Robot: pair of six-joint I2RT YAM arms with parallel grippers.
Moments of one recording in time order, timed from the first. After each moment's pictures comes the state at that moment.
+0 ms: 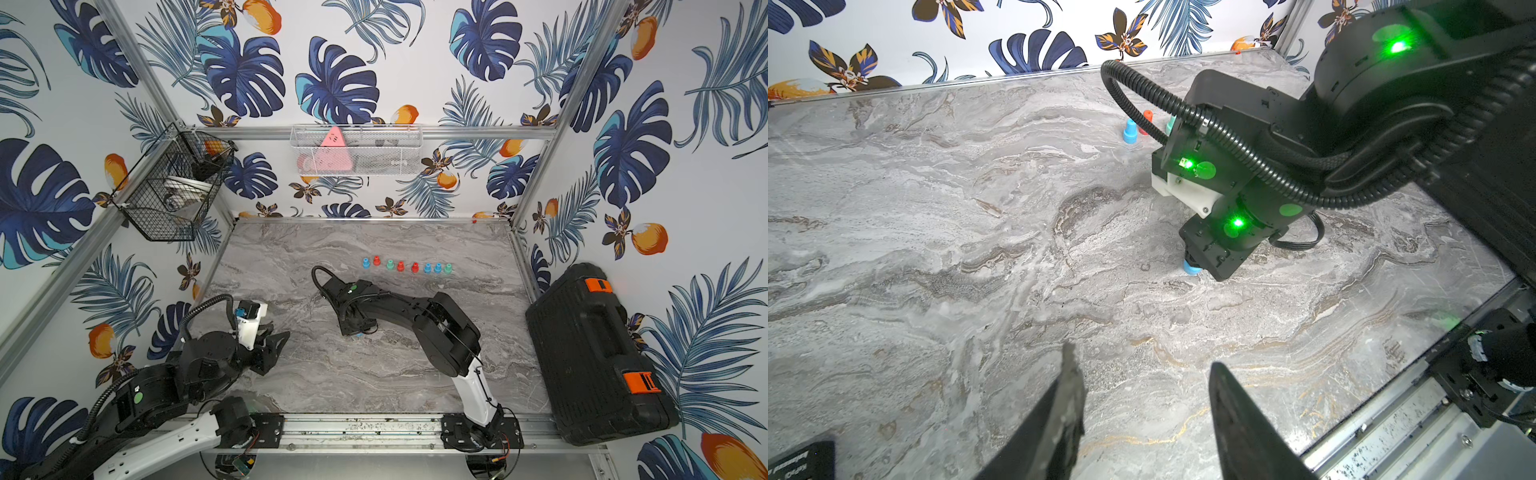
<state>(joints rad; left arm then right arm) -0.88 0.47 0.81 -0.89 -0.38 -0.40 0.94 2.07 1.55 -0.87 0.14 0.59</state>
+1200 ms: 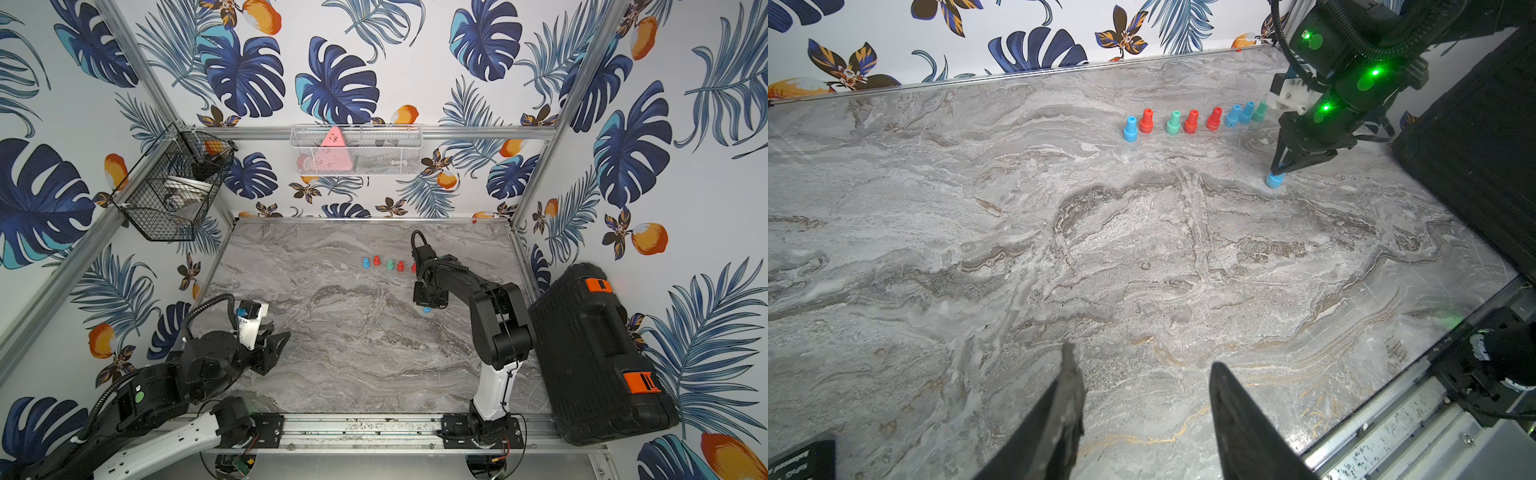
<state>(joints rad) -0.88 0.47 0.81 -0.89 -0.38 -0.40 0.33 1.87 1.30 -0.83 0.09 0.47</state>
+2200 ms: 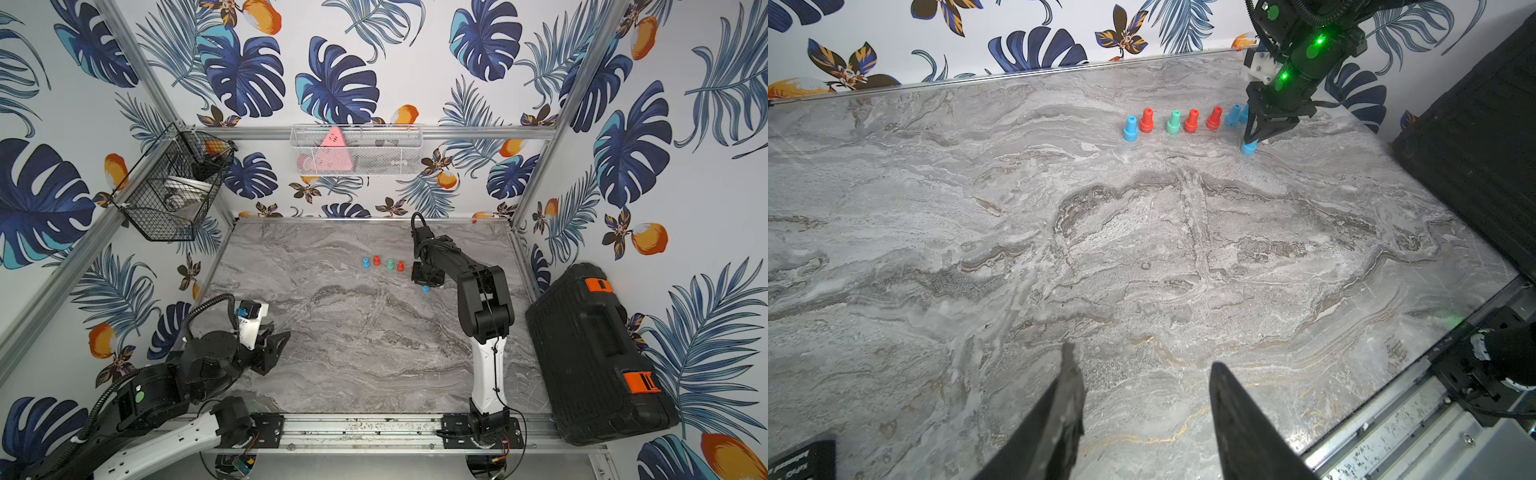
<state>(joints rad) -0.88 0.47 0.81 -0.89 -0.38 -0.40 0.29 2.15 1.67 -0.90 0.12 0.44</state>
